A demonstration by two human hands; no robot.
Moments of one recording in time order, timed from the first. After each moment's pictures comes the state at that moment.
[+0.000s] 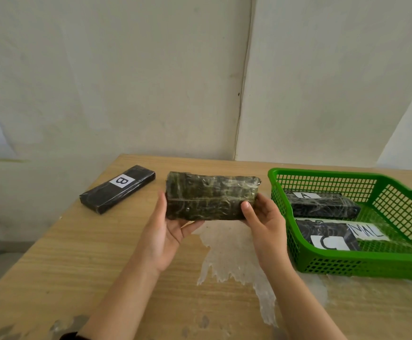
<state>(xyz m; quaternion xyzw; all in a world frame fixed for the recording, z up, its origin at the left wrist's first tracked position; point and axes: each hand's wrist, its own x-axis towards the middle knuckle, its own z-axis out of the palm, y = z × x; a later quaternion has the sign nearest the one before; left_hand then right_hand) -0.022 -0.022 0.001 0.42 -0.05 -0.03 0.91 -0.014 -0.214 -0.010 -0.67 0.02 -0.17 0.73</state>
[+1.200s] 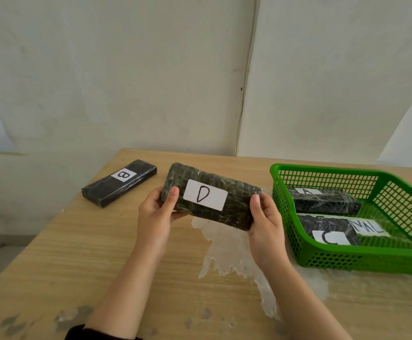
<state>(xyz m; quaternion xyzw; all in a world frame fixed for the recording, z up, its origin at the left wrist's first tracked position) -0.011 -0.016 -0.004 0.60 0.00 0.17 0.78 -0.018 -0.205 -0.010 -0.58 -0.02 -0.11 0.81</state>
